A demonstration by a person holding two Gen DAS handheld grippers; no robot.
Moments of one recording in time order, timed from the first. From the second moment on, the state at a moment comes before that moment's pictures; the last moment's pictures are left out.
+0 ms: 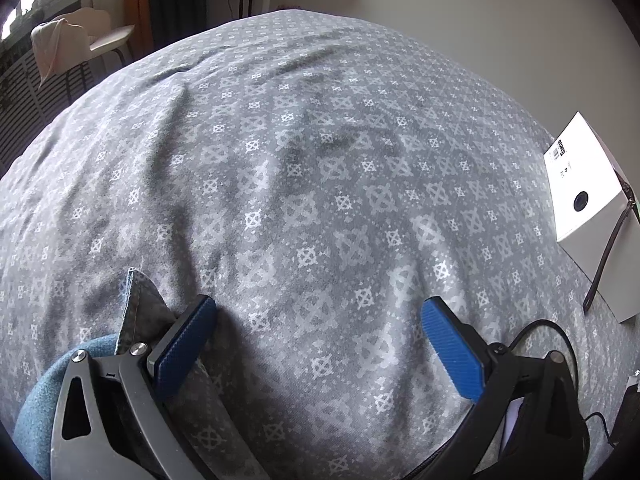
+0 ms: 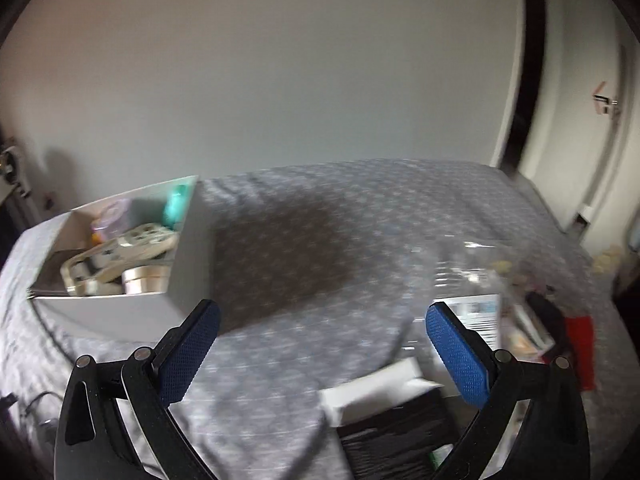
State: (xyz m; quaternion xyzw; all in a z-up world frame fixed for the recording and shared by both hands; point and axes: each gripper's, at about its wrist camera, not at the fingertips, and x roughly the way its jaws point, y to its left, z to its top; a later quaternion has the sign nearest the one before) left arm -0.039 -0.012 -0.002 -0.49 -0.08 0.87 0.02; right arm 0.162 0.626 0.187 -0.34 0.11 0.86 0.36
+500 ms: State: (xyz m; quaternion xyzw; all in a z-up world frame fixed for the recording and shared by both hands) left arm -0.039 0.001 -0.005 -0.50 -0.03 0.87 0.00; right arm 0.161 0.775 0.099 -0.50 0.07 0.77 0.40
